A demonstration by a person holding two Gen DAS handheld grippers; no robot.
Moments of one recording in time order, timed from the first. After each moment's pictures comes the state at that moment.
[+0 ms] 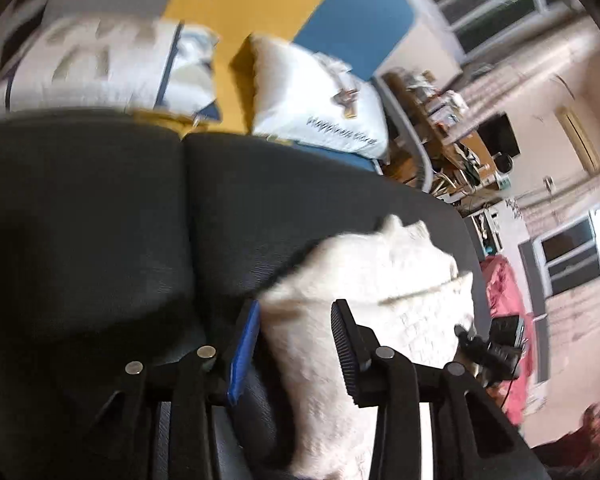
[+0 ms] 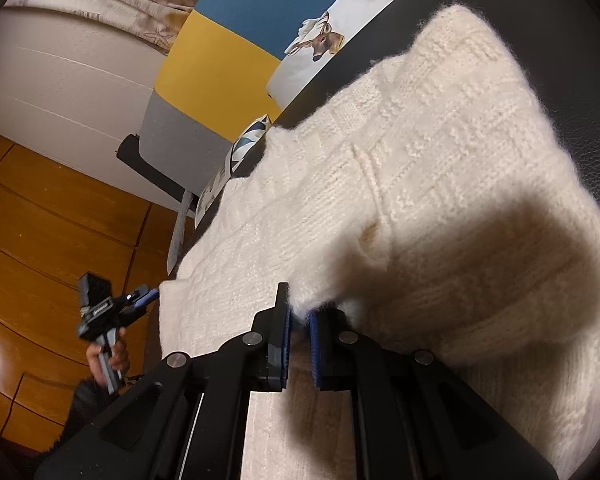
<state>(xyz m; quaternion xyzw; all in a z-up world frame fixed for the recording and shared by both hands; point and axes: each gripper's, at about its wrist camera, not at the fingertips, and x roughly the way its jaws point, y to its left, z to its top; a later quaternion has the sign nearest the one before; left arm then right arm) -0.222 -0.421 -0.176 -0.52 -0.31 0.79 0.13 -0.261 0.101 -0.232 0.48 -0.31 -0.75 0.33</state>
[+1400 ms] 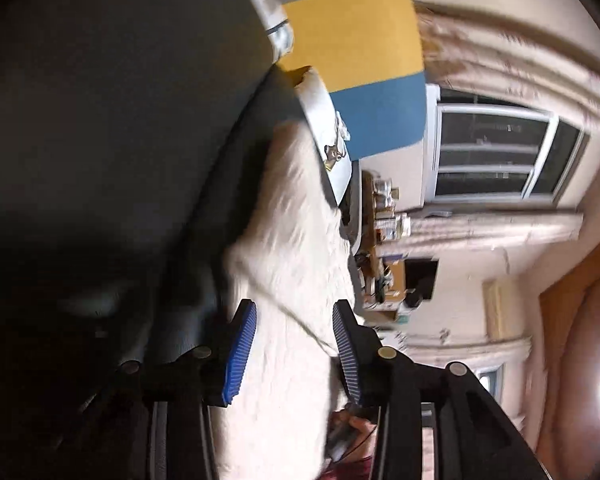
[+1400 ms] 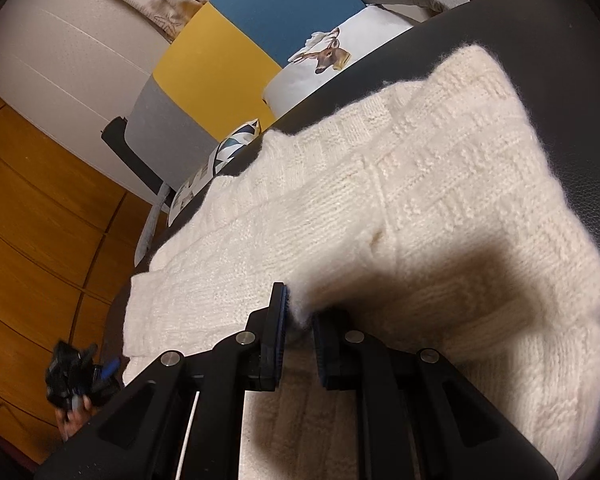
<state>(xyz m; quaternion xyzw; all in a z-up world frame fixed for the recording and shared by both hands) -0.029 -0.366 -0.236 -0.33 -0.62 0.70 0.09 -0.251 0.093 -0.210 0.47 -0.24 -0.80 0.30</state>
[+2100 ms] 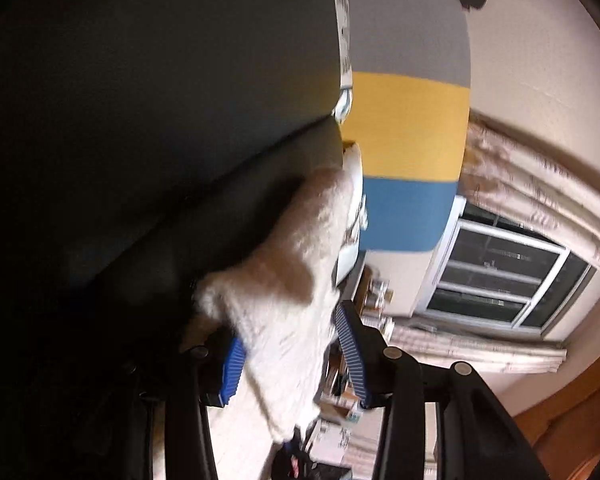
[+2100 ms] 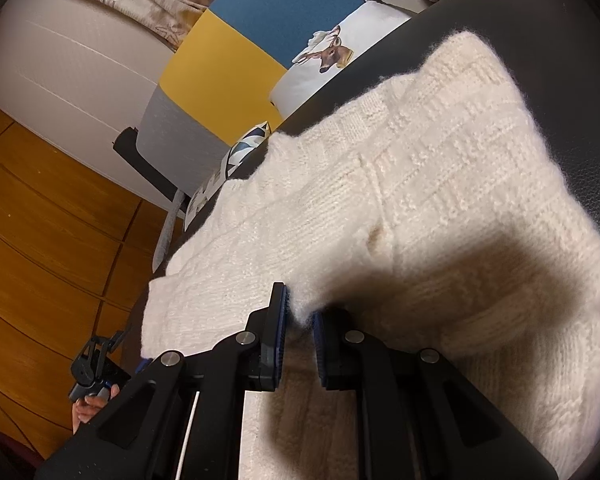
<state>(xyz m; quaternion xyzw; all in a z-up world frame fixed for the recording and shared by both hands) -0.063 -0.345 -0.255 -0.23 -0.73 0.64 -0.05 -0.251 0.097 -0.212 0.46 -0.27 -0.78 0.31</state>
